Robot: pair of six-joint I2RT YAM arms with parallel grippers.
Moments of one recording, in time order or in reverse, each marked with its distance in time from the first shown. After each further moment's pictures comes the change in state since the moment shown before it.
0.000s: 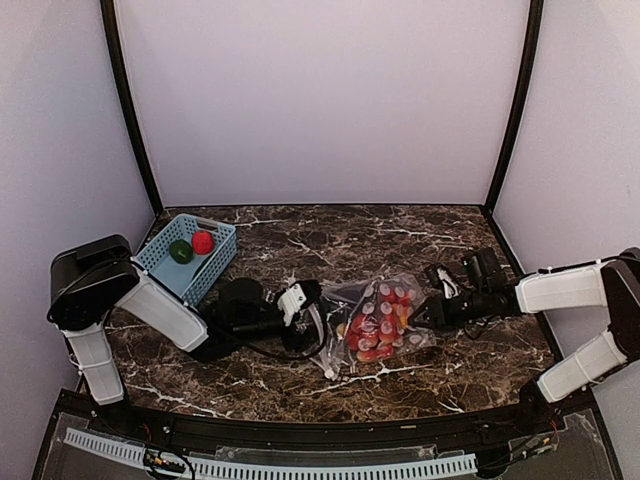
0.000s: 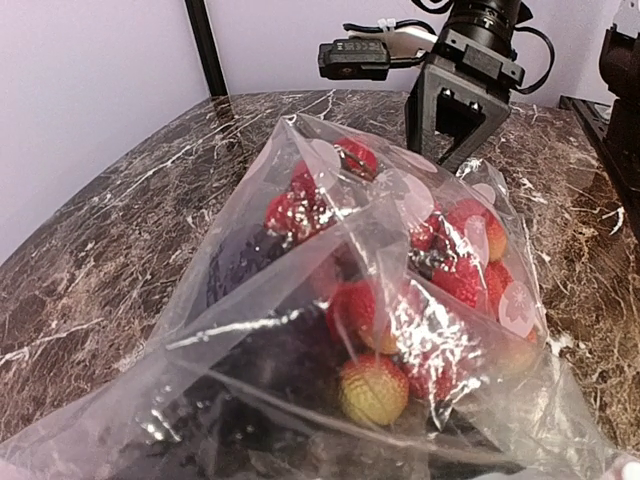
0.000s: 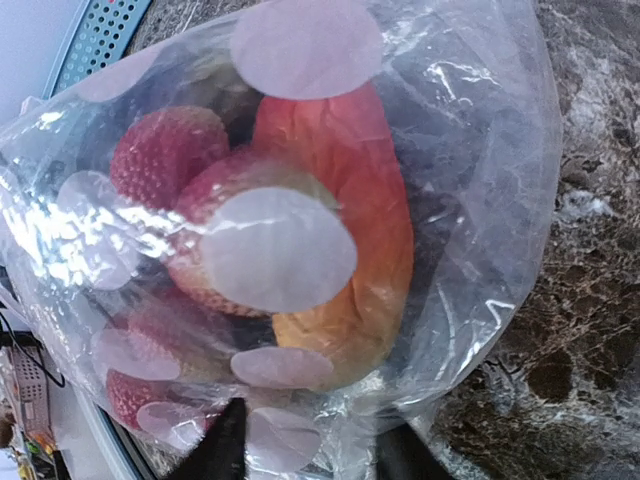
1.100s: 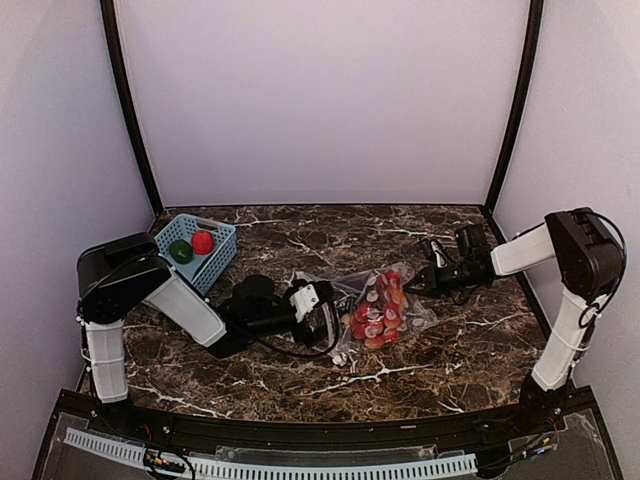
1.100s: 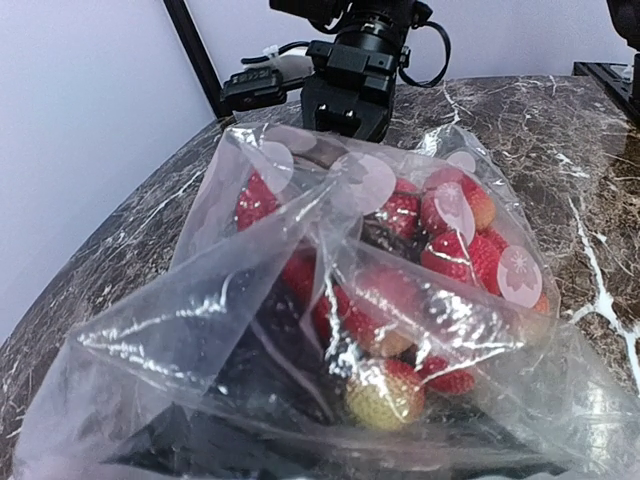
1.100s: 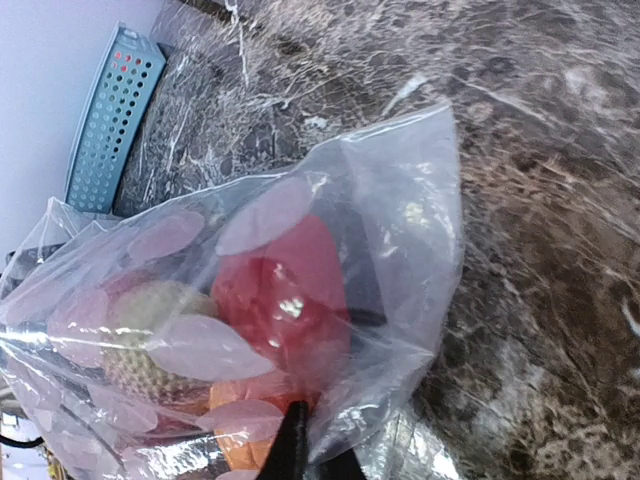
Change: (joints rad) left arm 0.029 0.158 0.108 0.090 0.015 0.166; right arm -0.162 0.416 0.319 0.103 -0.215 -0.057
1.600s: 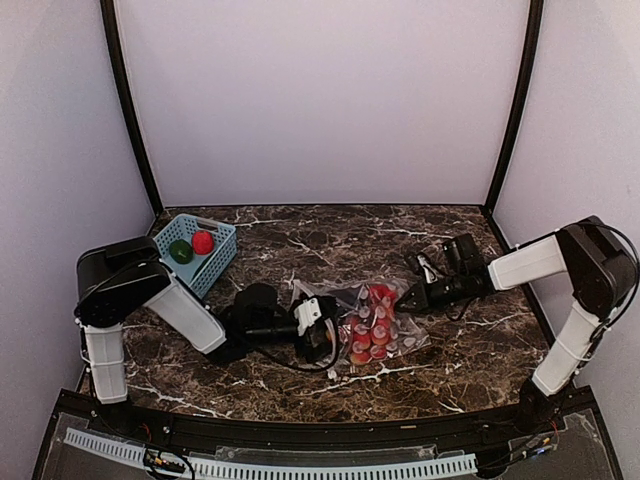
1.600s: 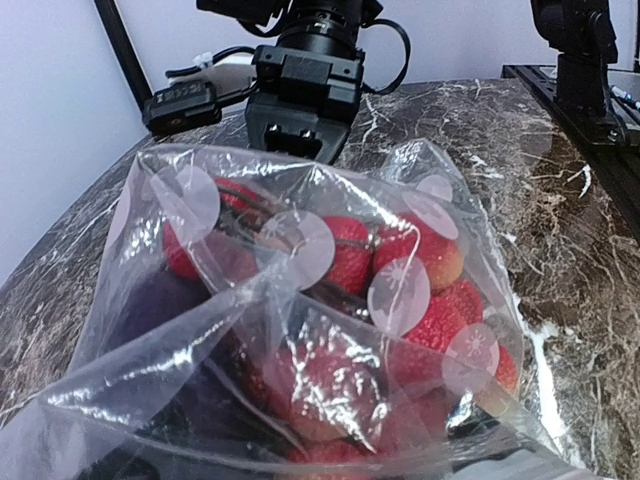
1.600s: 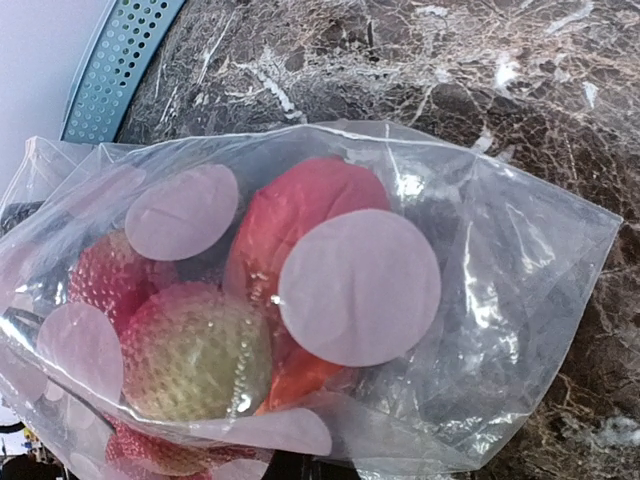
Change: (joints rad) left arm -0.042 -0.006 -0.019 -0.016 0.102 -0.037; right arm 0.156 -0.115 -0.102 -0.021 0.077 -0.015
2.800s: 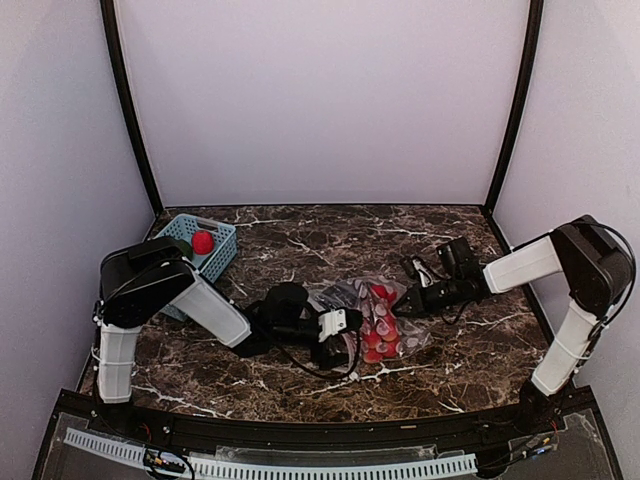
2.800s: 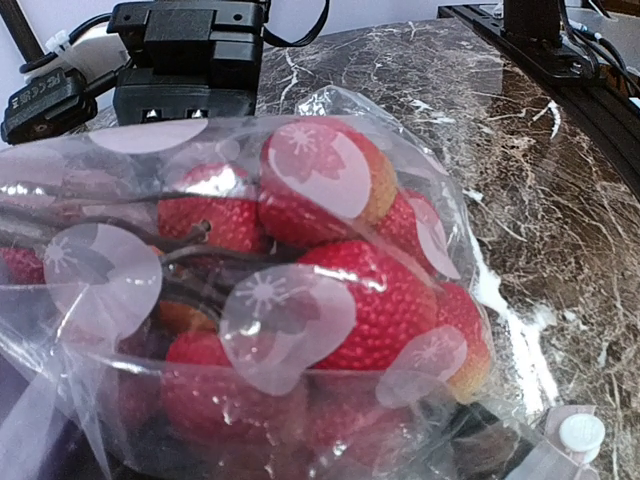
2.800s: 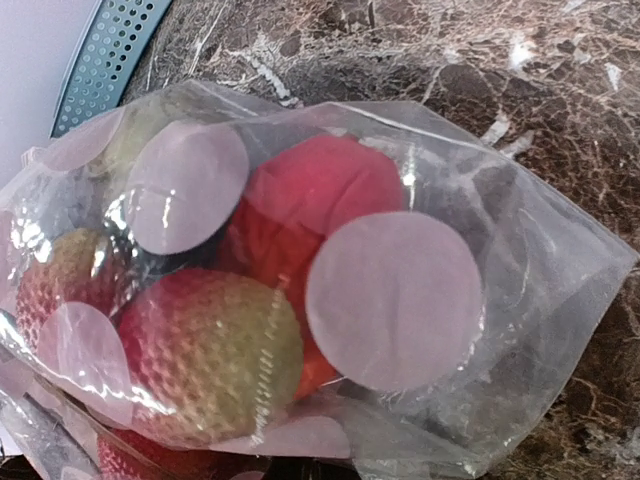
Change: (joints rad) left arm -0.027 0.117 0.191 -0.234 0.119 0.122; right arm 0.031 0.014 -0.011 0.027 0.031 0.023
